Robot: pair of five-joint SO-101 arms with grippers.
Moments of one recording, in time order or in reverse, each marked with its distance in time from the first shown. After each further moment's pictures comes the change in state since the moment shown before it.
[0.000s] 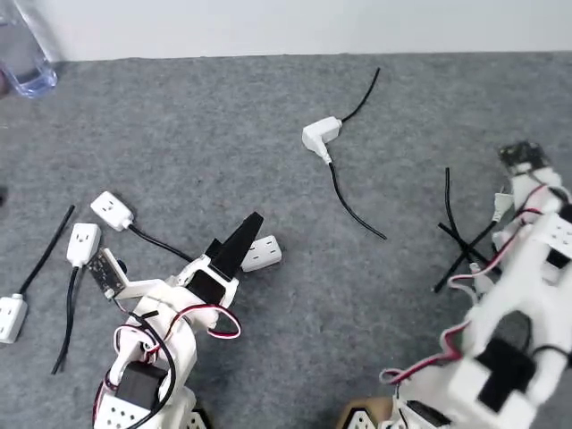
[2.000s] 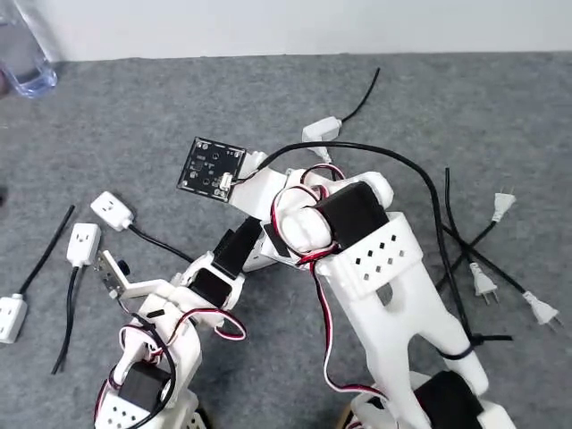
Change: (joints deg) left arm 4.4 0.0 0.0 -8.0 6.3; right arm -70.2 -12.0 -25.1 32.3 -11.9
